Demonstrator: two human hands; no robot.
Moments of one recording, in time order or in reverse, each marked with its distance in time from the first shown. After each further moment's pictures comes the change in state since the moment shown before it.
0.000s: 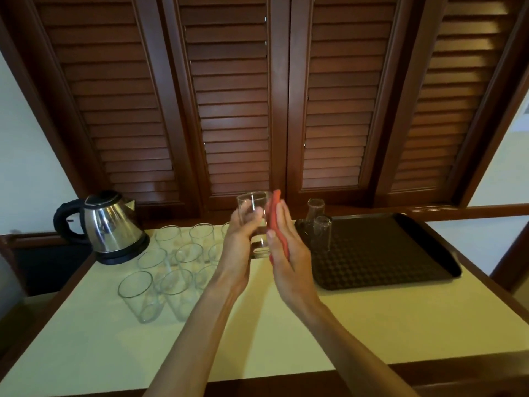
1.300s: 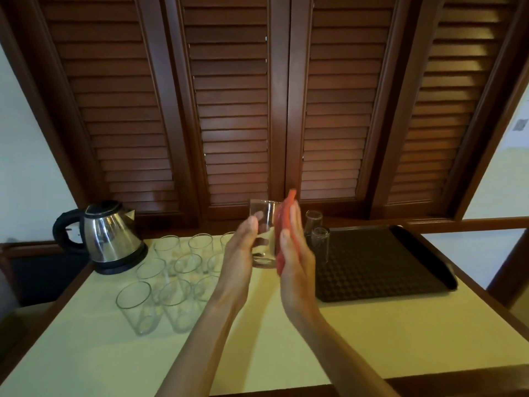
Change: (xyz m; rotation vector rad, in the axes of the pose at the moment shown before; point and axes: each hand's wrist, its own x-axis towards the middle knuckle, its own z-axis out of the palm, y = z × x) left_hand -0.011 0.004 0.003 0.160 0.010 0.060; right_hand 0.003 -0.027 -0.001 0.309 0.096 0.056
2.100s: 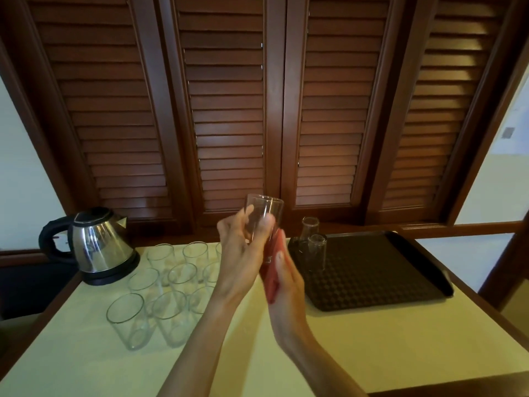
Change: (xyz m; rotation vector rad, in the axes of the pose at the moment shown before) left_hand 0.013 0.018 0.004 0.261 0.031 0.143; right_hand -0.011 0.020 0.009 0.223 -0.060 0.147
